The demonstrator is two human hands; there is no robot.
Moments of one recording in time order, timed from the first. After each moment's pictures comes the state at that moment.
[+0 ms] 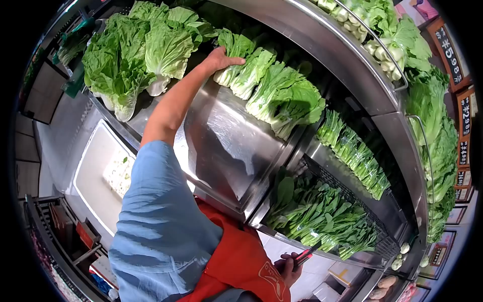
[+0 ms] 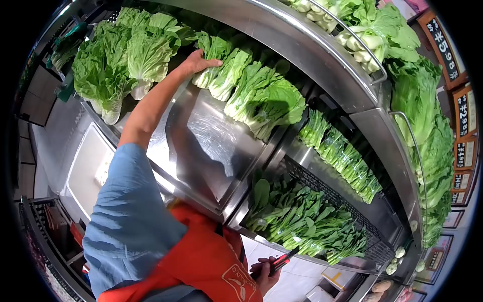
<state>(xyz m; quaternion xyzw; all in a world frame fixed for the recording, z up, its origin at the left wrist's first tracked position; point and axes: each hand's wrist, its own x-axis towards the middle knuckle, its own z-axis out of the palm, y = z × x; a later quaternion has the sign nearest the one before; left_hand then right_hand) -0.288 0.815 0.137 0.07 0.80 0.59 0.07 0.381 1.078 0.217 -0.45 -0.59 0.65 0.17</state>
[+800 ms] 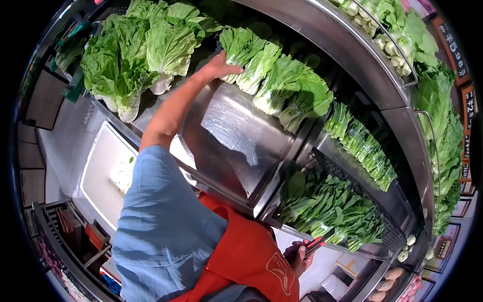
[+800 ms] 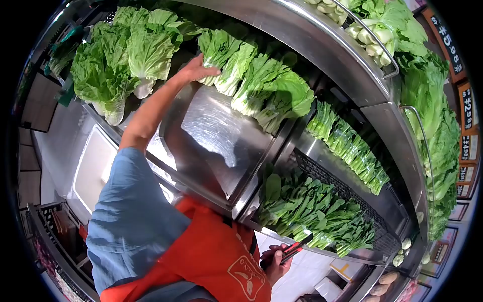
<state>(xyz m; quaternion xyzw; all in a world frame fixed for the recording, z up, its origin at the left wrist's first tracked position) -0.259 0.798 0.115 0.11 0.83 0.53 0.10 0.353 1.069 0.205 -0.43 -0.55 0.68 0.22</state>
